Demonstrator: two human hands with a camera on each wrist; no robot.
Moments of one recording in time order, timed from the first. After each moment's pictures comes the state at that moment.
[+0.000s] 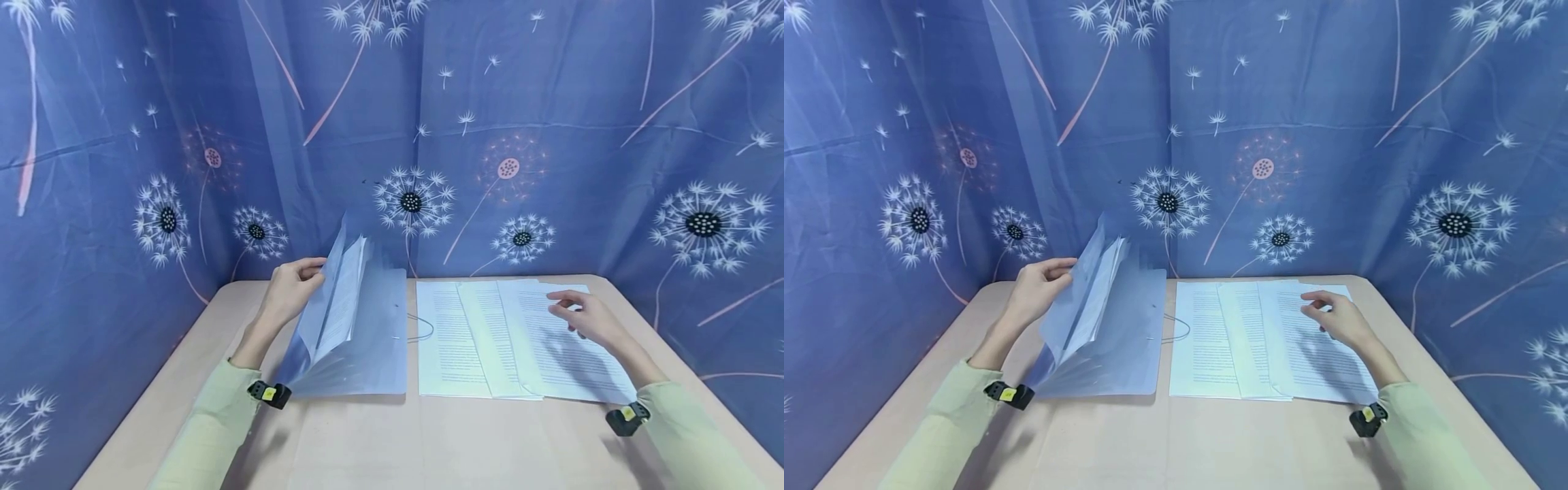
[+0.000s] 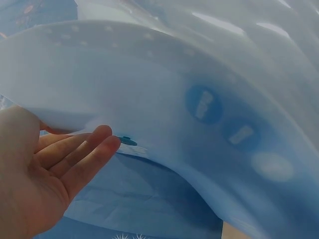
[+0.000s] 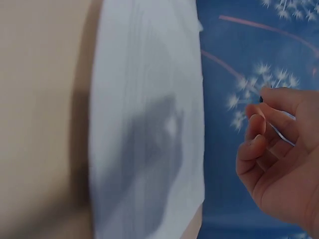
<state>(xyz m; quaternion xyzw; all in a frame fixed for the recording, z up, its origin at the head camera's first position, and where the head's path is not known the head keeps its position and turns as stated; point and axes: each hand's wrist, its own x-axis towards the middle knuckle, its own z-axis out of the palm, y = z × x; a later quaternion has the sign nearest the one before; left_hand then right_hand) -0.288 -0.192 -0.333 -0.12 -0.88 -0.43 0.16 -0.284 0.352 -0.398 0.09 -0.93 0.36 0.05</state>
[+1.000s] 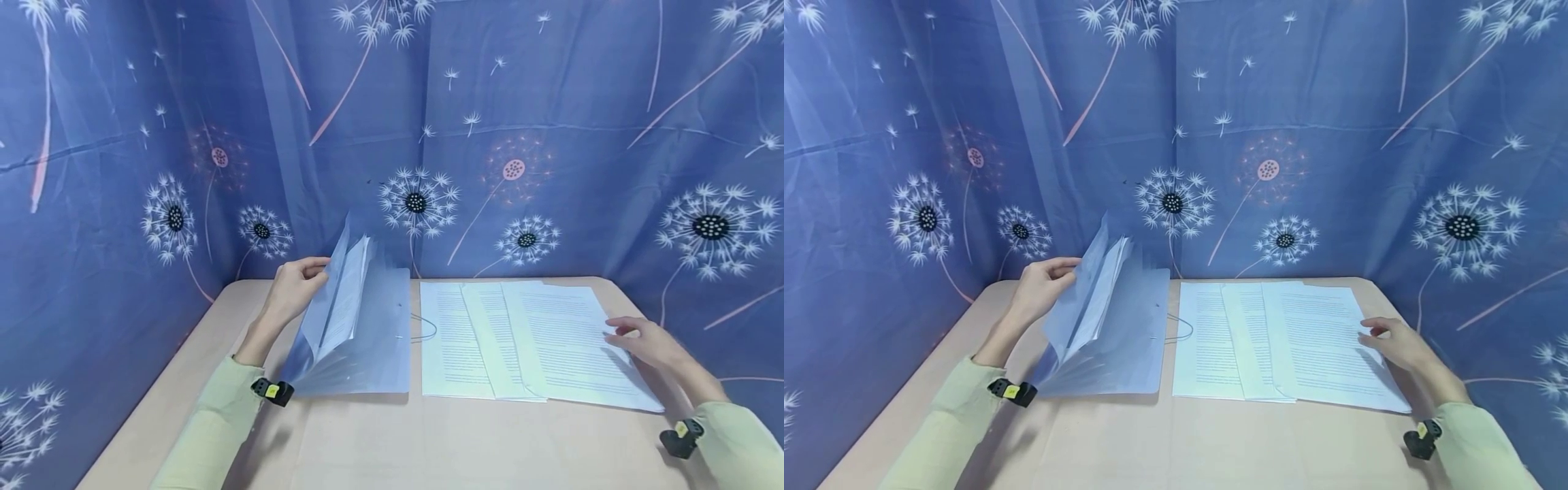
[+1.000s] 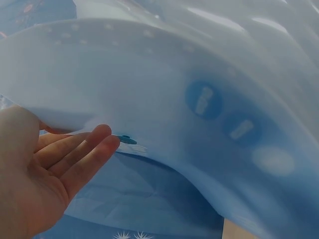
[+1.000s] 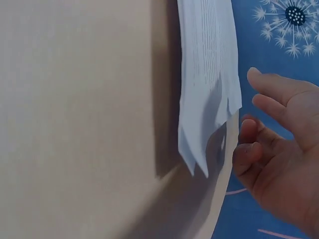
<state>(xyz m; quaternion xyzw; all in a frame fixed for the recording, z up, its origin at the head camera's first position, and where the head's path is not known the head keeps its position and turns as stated) -0.288 -0.193 -0.331 -0.11 -0.89 -0.42 0.15 -0.275 0.450 -0.434 0.06 -0.97 0.23 0.03</state>
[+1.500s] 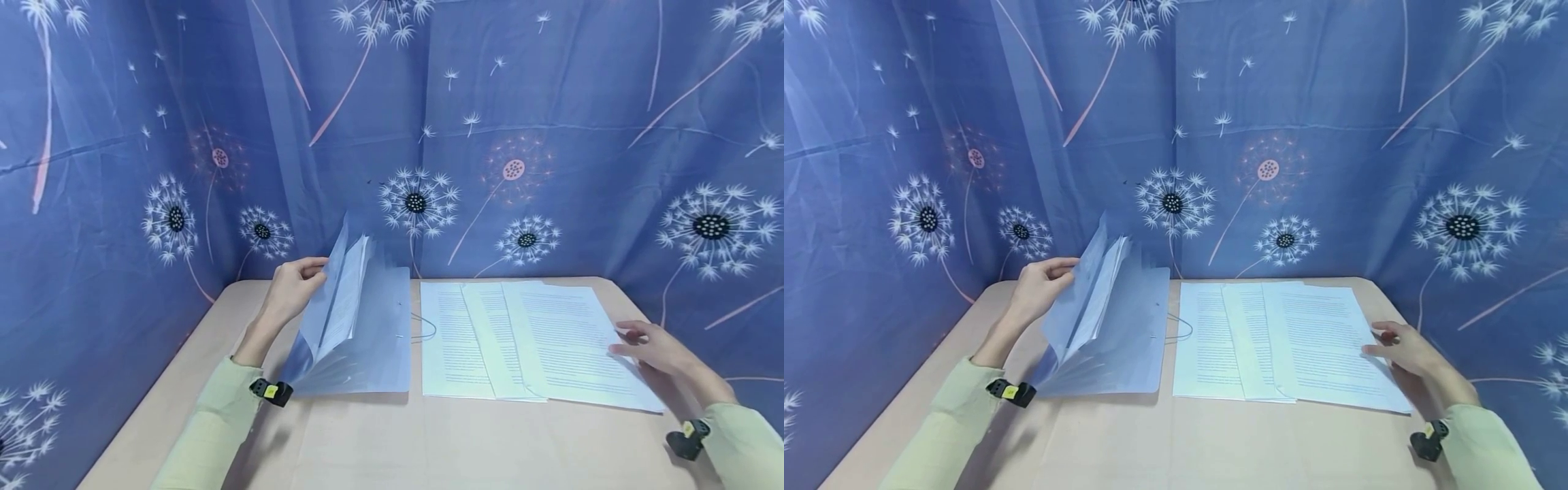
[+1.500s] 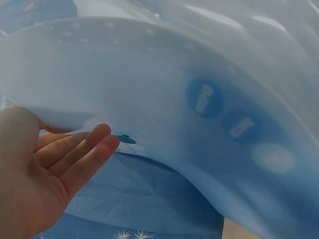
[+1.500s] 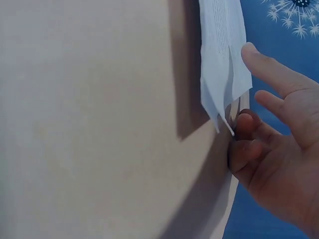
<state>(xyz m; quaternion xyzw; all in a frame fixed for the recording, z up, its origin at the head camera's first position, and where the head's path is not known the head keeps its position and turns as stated) -0.288 -0.195 -0.332 -0.11 -0.89 -0.42 0.16 -0.273 0.466 -0.440 0.03 -0.97 0.25 -0.03</state>
